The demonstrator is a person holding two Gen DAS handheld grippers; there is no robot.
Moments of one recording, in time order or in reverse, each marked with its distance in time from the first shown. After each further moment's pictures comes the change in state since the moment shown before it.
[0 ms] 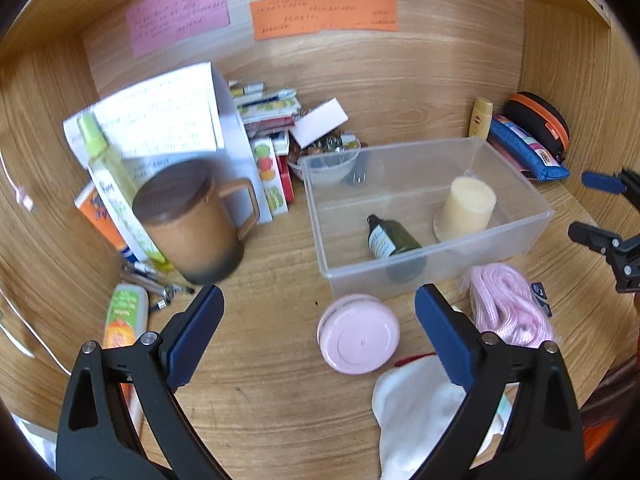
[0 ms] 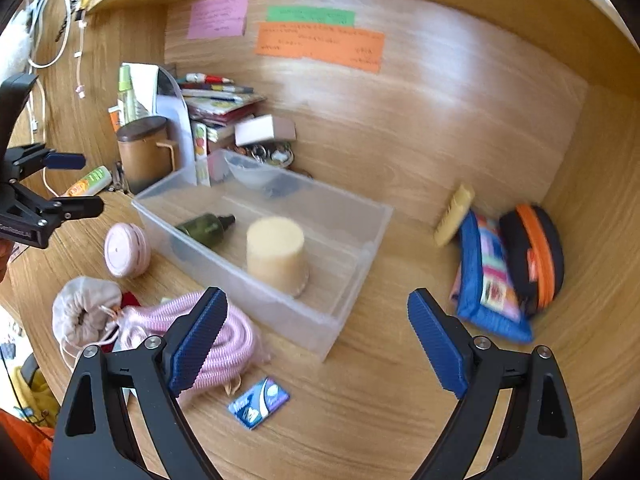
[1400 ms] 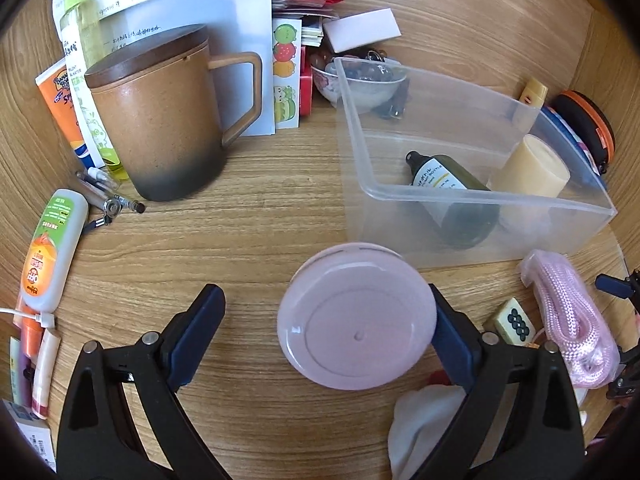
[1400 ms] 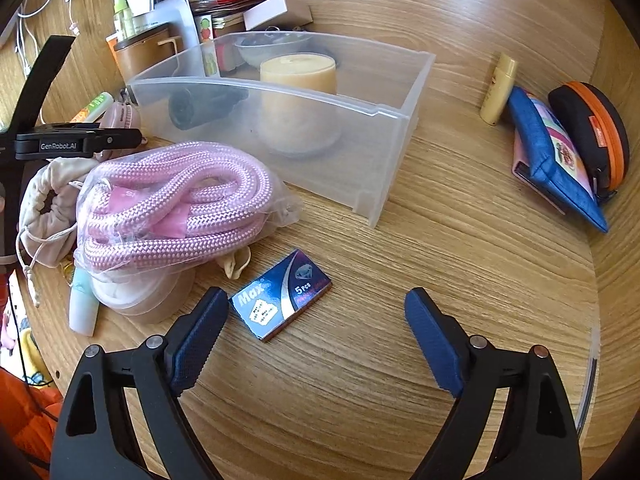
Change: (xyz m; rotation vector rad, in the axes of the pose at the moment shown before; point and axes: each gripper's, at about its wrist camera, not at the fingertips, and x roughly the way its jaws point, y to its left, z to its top) left arm 0.084 0.014 -0.040 -0.210 0.133 -0.028; right arm 0.045 0.015 -0.071 0.026 0.228 0.116
